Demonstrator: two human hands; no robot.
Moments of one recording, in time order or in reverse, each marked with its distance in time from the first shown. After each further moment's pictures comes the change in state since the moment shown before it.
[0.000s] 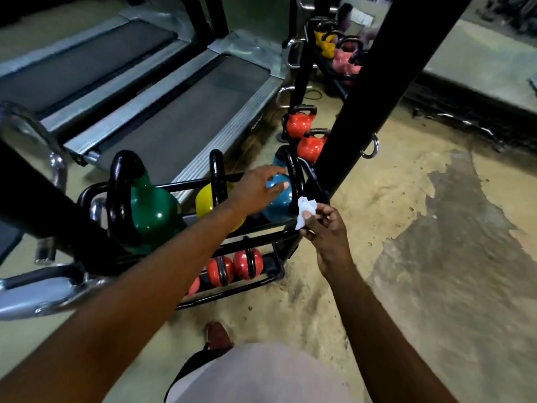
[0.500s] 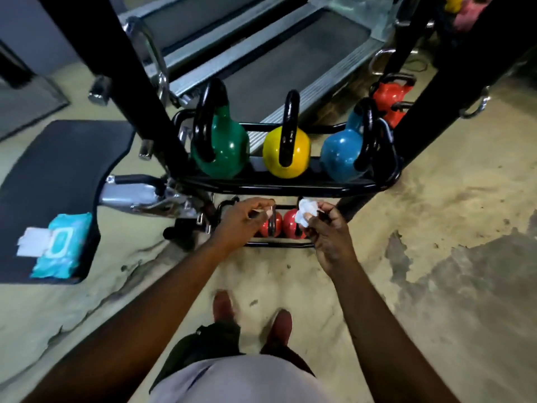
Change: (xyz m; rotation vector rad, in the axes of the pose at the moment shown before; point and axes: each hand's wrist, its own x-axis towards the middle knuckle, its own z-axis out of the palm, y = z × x) left_hand -0.217 -0.034 0.032 -0.258 0.286 -0.421; right_hand -0.058 0.056 0.012 0.127 -0.429 0.250
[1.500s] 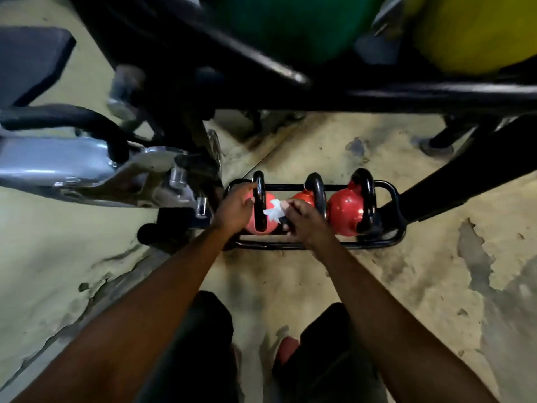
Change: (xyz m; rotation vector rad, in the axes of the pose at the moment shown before) left_hand 0.089 -0.395 -0.037 0.175 0.059 -0.217; right_hand 0.170 0.334 0.064 -0.635 -0.177 0.197
